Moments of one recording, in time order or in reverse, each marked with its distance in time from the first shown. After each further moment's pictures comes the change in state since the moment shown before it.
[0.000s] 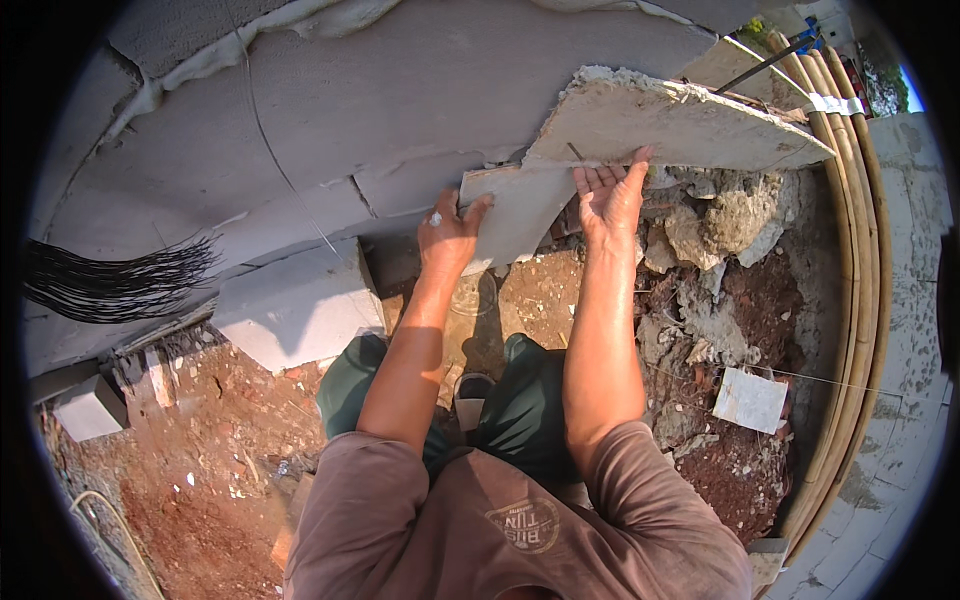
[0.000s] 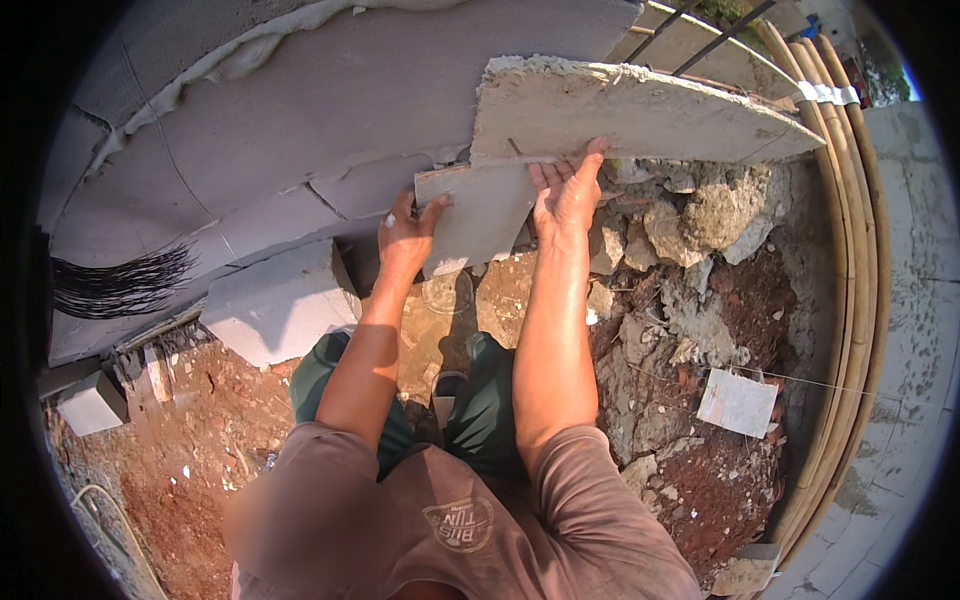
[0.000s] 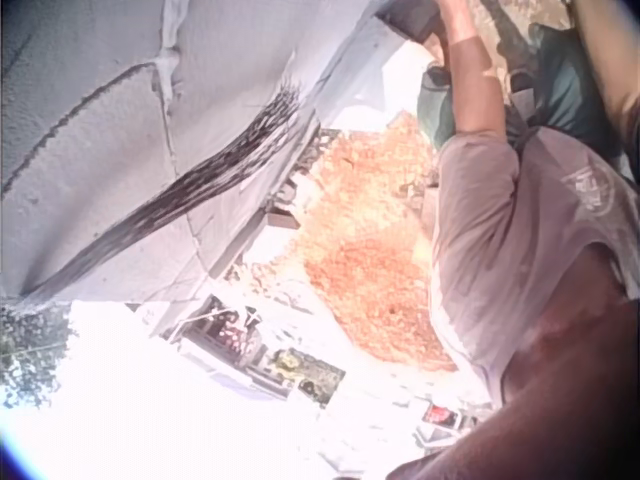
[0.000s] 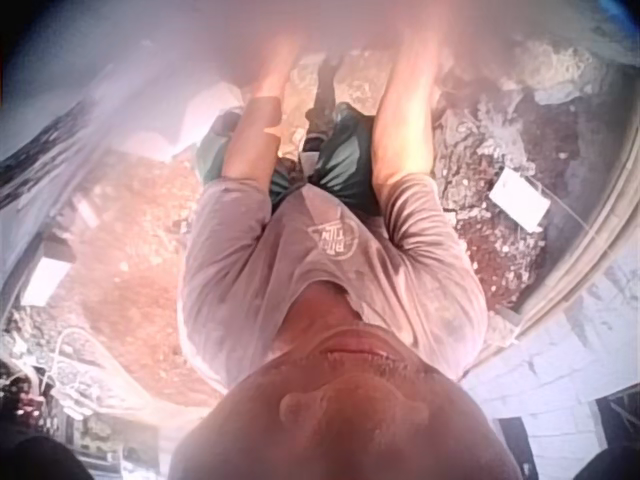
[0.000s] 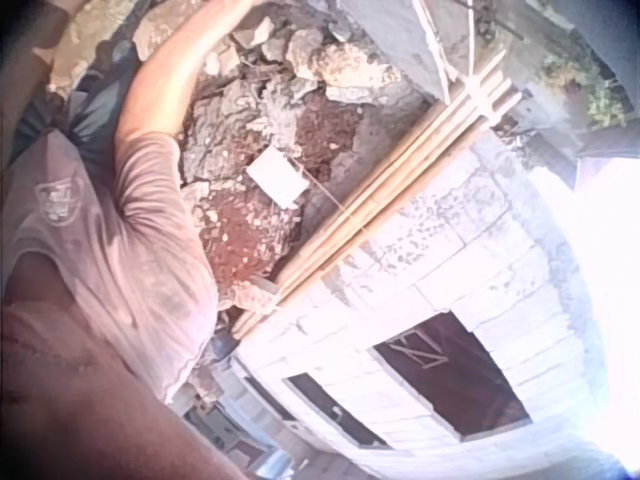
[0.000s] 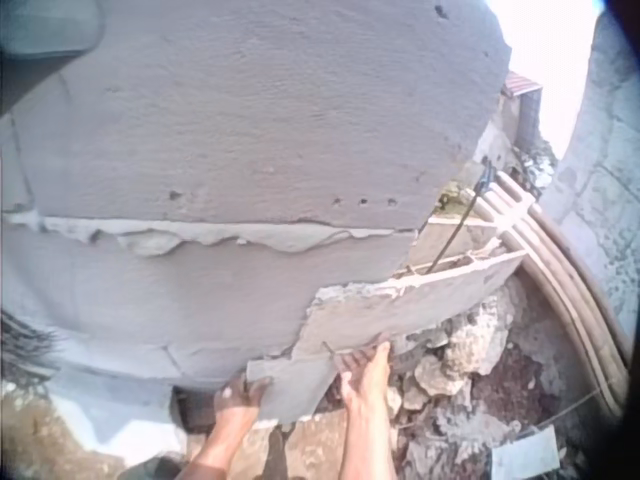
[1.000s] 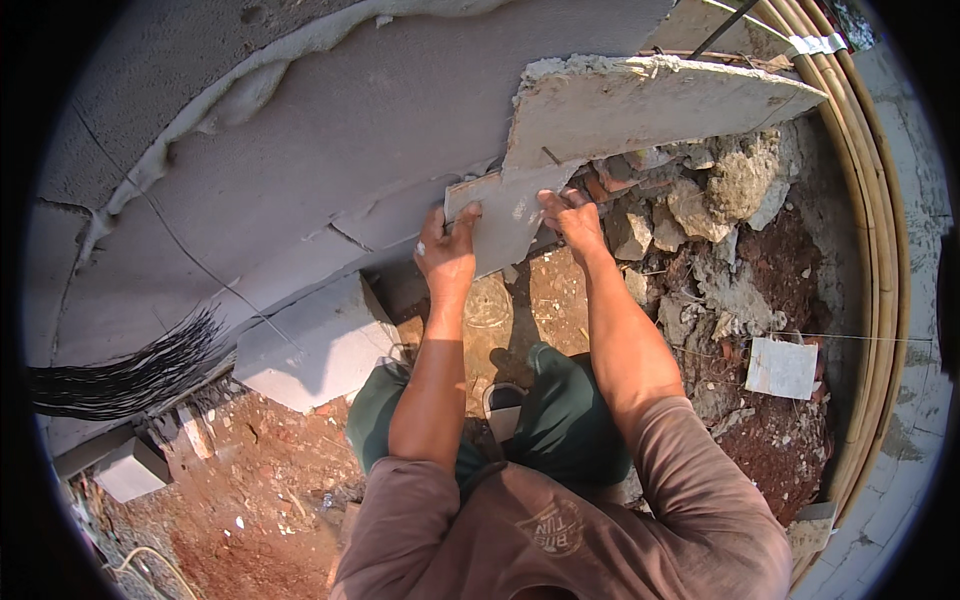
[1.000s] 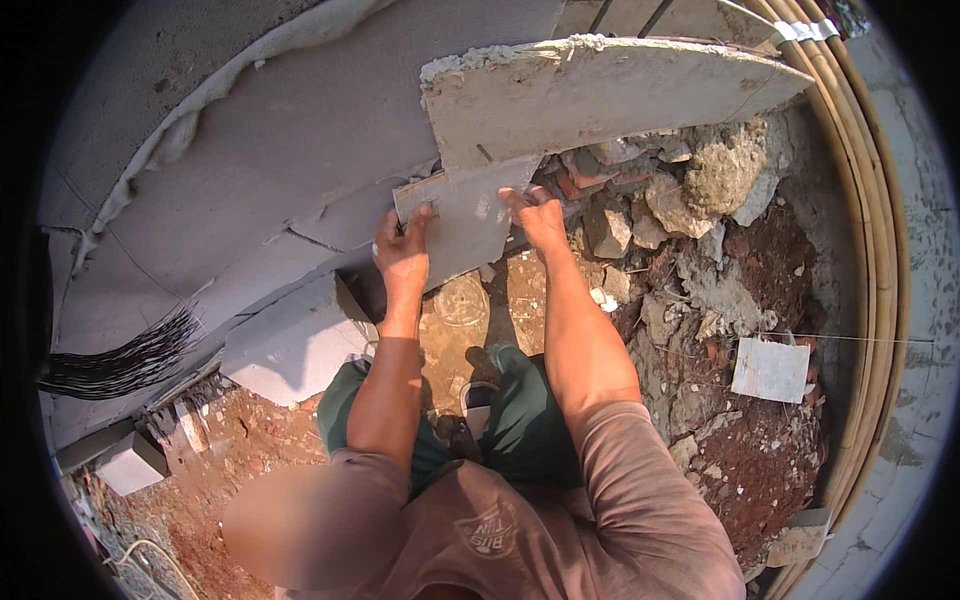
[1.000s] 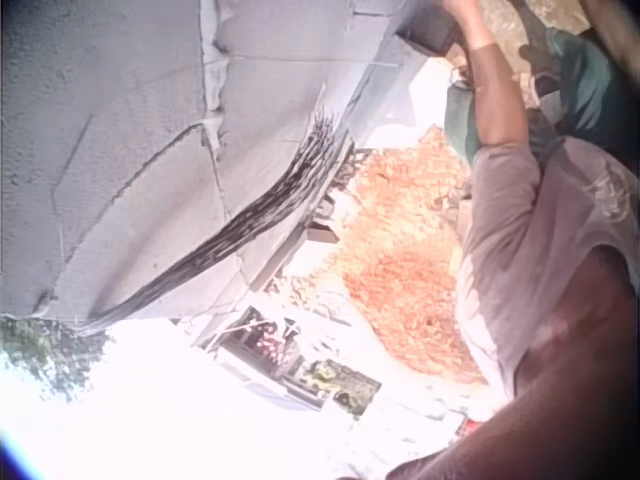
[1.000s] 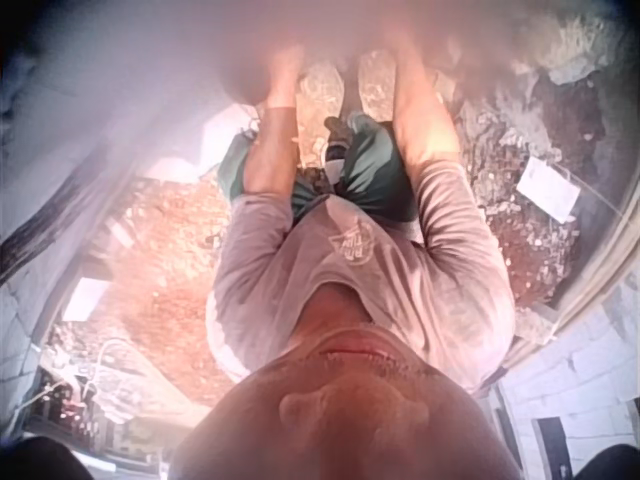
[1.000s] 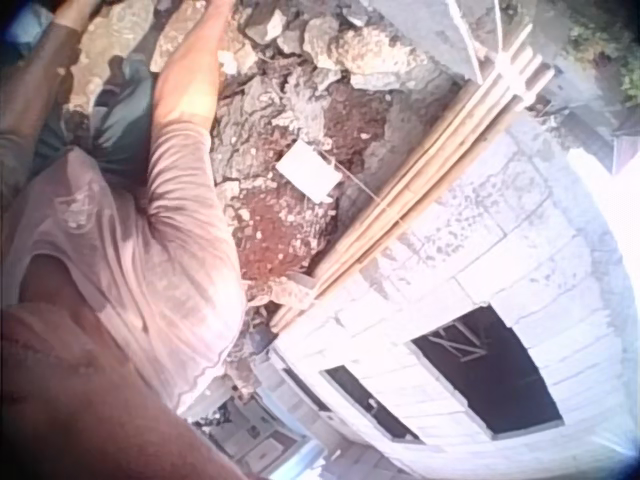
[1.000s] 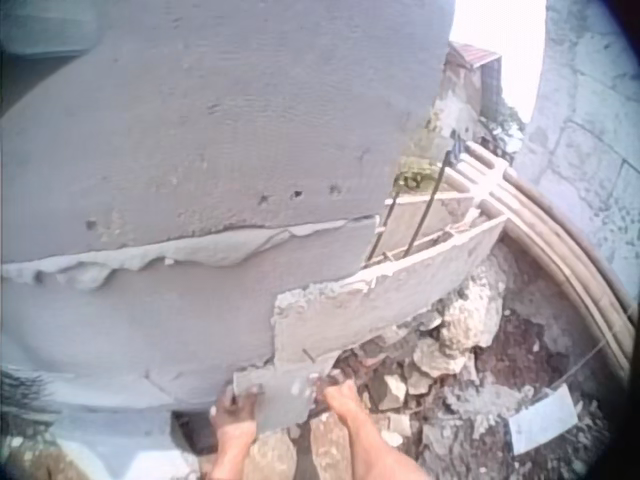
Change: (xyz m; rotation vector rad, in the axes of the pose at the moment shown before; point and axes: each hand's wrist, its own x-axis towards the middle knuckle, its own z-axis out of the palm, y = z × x) left_hand 0.015 0.045 -0.019 -0.603 0.029 -0.363; right_hand 0.031 0.072 -0.077 -0.739 -0.150 0.178
